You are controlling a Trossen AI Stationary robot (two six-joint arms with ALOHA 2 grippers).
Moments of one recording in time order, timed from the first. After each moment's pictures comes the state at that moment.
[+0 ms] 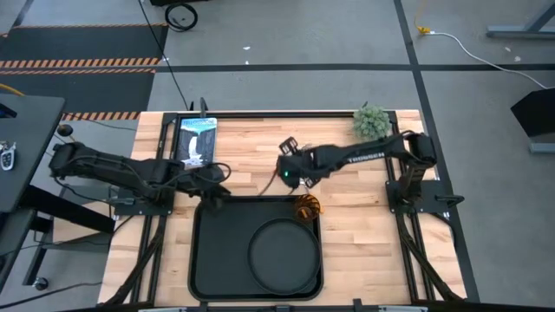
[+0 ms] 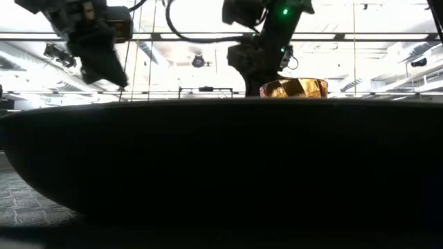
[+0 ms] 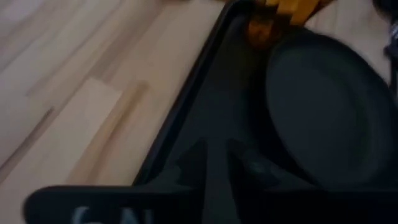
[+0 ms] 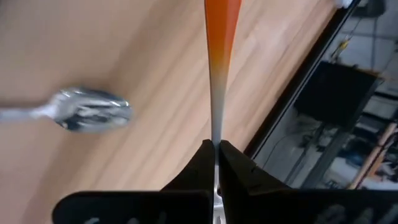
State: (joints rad) left arm -0.13 0.99 0.65 -0.44 -0.14 -0.60; right arm -0.01 1.83 1.42 -0.76 0.58 -0.81
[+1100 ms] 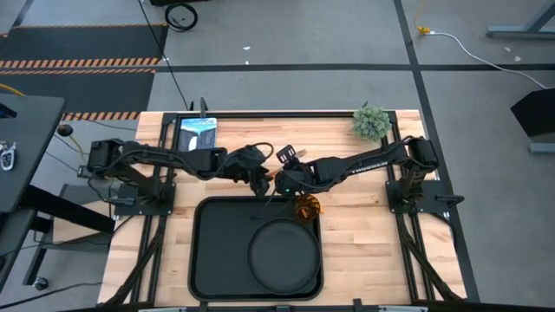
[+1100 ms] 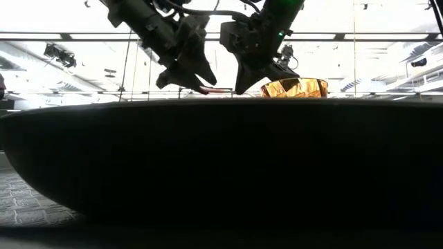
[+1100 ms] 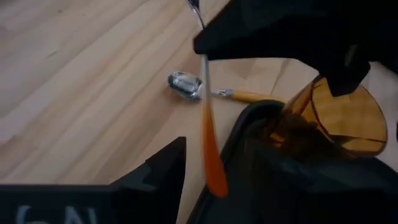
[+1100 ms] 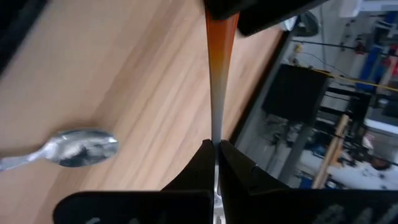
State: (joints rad) left arm 0.05 1.49 0.98 -0.18 -0.14 -0.51; right arm 0.10 1.83 1.44 -0.70 0.71 -0.73
